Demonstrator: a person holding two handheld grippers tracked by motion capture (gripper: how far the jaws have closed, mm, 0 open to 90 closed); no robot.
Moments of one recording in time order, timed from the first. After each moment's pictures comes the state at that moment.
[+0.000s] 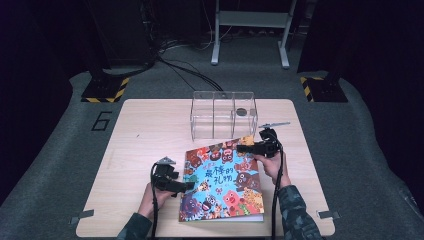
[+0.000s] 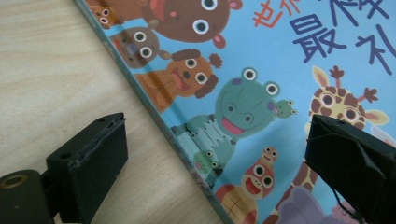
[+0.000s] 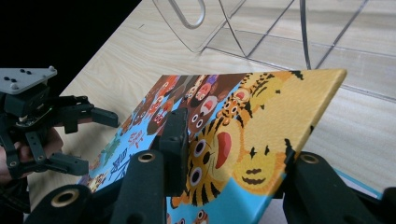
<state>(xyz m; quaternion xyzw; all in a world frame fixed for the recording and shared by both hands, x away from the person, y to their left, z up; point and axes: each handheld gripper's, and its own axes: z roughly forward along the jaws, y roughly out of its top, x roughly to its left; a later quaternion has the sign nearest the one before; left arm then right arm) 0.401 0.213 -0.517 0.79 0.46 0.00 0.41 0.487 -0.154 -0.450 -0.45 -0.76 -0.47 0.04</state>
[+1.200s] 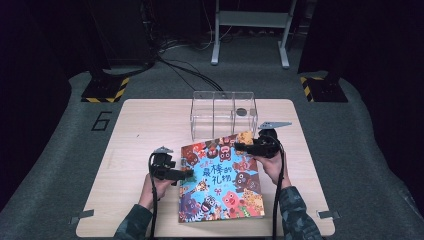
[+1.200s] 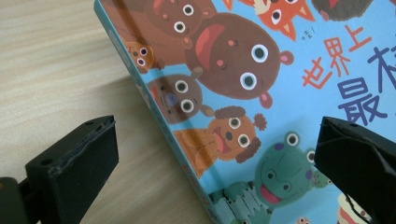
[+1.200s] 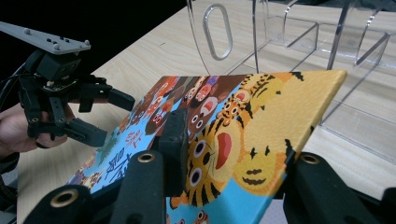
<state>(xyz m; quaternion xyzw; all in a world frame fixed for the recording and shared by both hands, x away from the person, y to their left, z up) 0.425 0.218 -0.496 0.76 0.48 0.02 0.43 0.469 -0.146 -0.427 -0.36 -0.78 -0.51 -0.03</state>
